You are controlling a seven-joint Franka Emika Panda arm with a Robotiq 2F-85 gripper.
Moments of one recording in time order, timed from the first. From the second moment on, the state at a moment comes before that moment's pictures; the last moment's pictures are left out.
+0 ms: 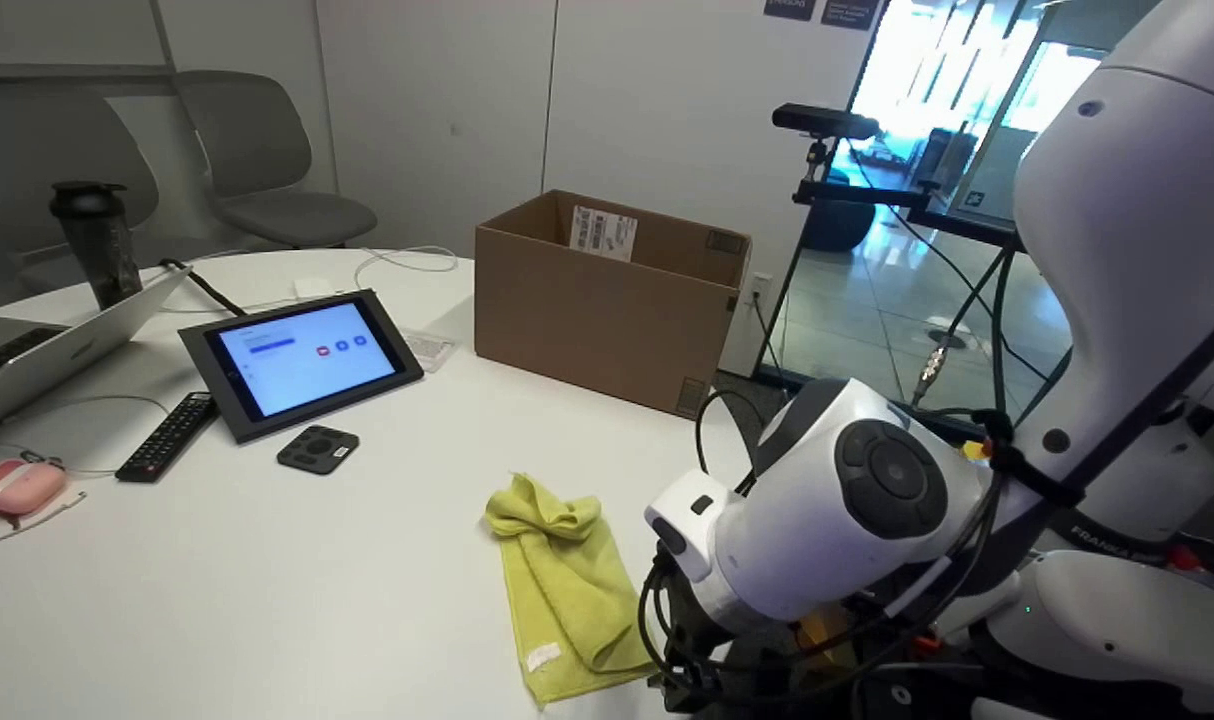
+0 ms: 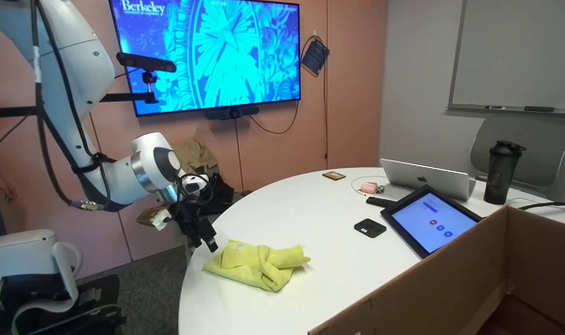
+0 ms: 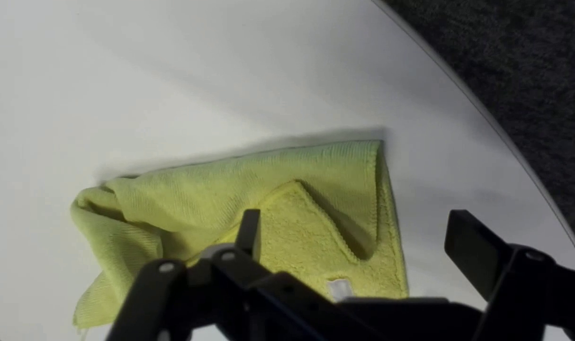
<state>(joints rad) 0.97 0.43 -0.33 -2.39 -0.77 2.86 0.95</state>
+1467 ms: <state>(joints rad) 0.95 0.59 -0.33 -2.34 -0.83 3.02 1.02</state>
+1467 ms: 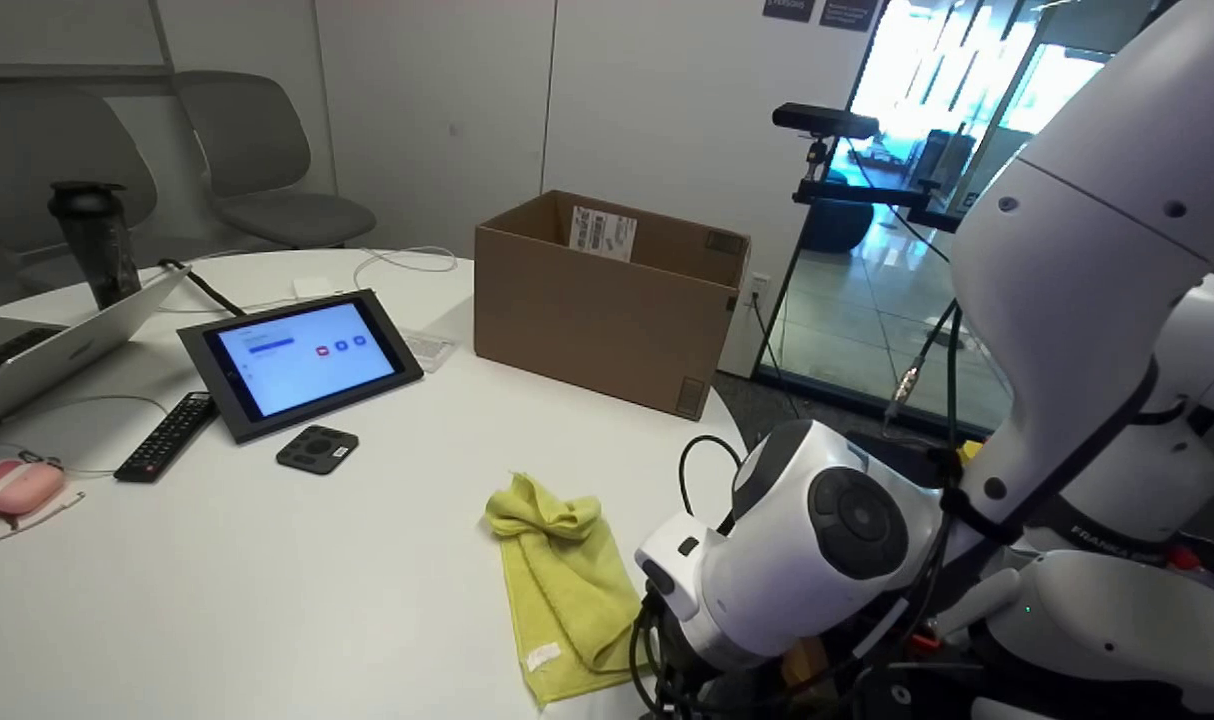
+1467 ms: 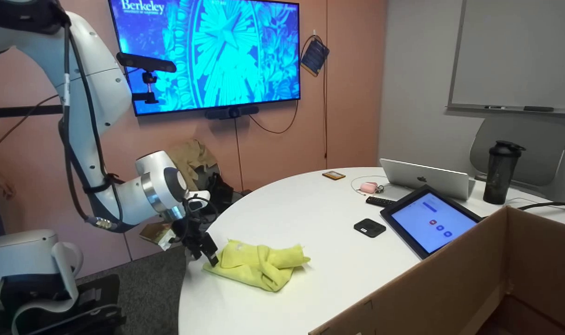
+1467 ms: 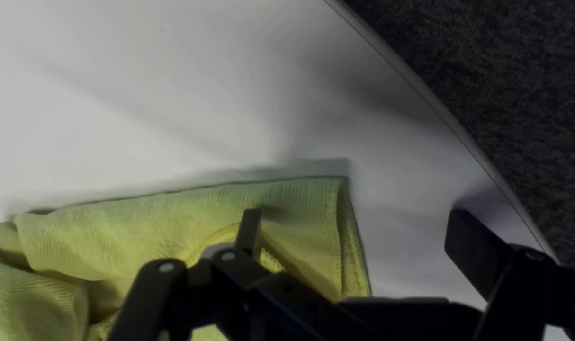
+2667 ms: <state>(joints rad) 0.85 0.60 -0.29 -2.30 -0.83 3.04 1.00</state>
